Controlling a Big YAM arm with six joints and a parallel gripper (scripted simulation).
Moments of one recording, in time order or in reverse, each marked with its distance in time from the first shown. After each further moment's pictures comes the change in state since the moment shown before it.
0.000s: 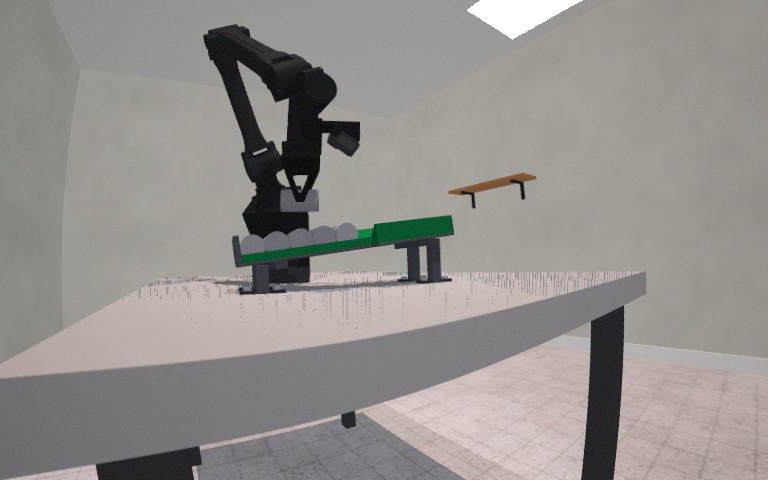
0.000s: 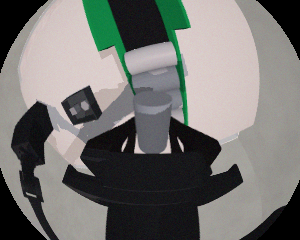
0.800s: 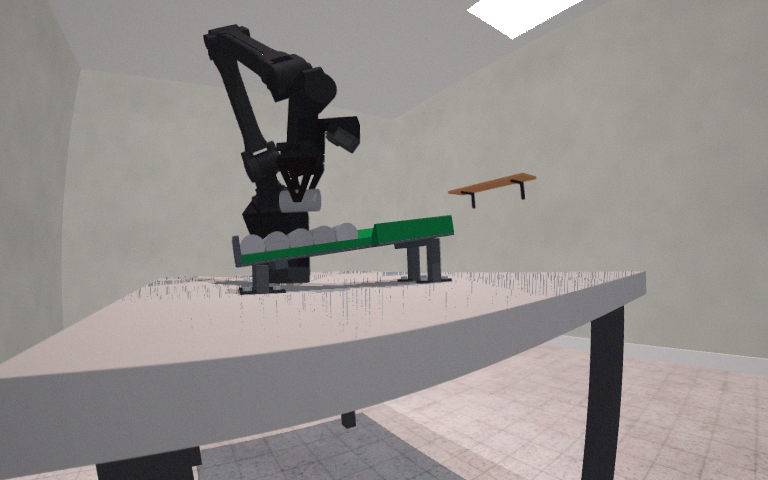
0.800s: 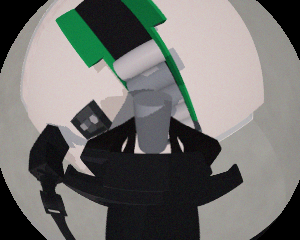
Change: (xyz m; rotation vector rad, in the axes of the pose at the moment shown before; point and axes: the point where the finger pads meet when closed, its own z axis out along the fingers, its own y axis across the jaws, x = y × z) arm 0.000 0.000 0.000 -0.002 -0.004 0.254
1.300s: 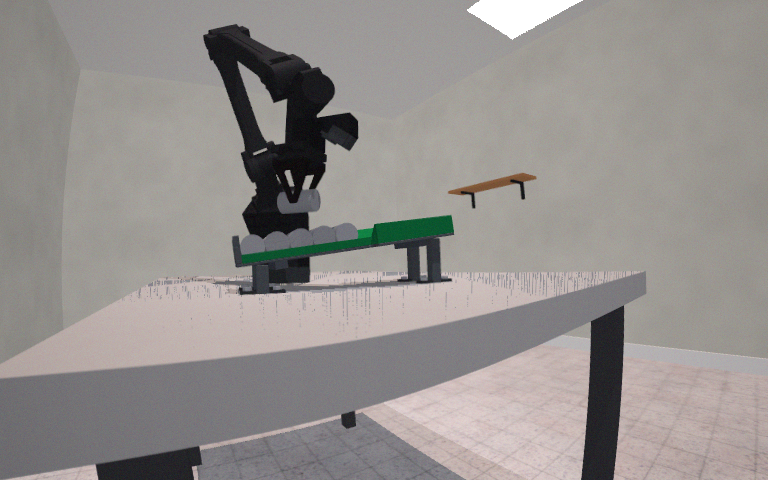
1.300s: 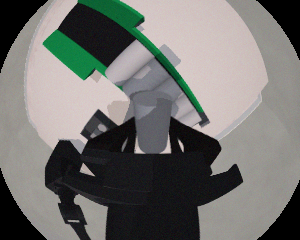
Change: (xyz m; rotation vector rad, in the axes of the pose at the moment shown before) arm 0.003 -0.001 0.001 -0.003 0.002 0.208
